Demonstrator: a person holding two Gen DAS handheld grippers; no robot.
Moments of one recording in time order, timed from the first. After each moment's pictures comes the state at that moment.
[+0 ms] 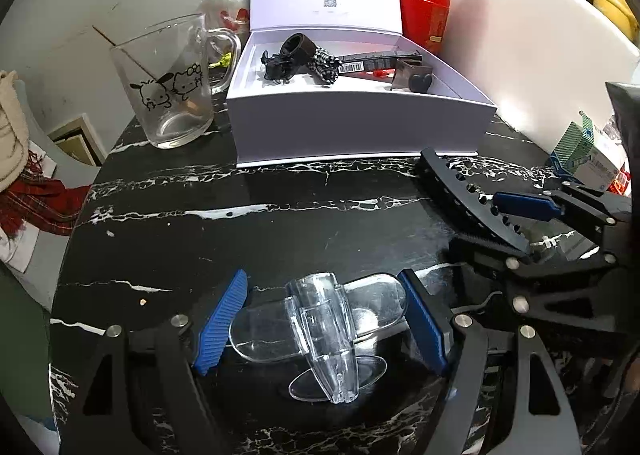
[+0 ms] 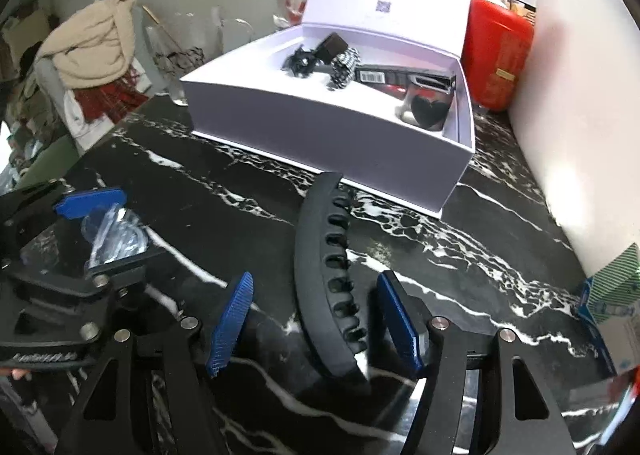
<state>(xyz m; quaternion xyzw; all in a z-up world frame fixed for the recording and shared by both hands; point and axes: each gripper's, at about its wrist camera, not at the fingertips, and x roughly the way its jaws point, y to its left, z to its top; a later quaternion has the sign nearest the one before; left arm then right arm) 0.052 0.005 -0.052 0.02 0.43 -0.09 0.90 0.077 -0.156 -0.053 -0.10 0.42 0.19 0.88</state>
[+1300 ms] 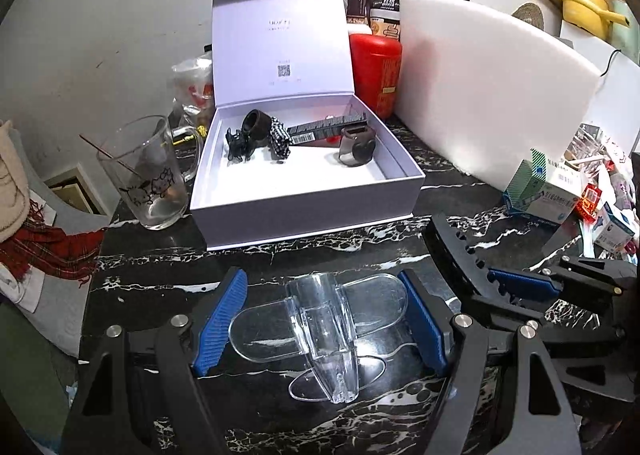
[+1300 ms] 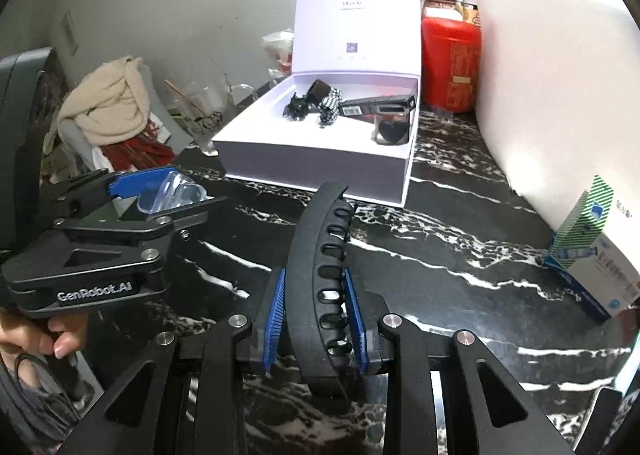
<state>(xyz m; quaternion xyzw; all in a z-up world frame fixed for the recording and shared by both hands) 0.039 -0.041 0.016 0.05 0.37 -0.12 0.92 0.021 -0.209 0.002 0.00 0.39 0.21 0.90</state>
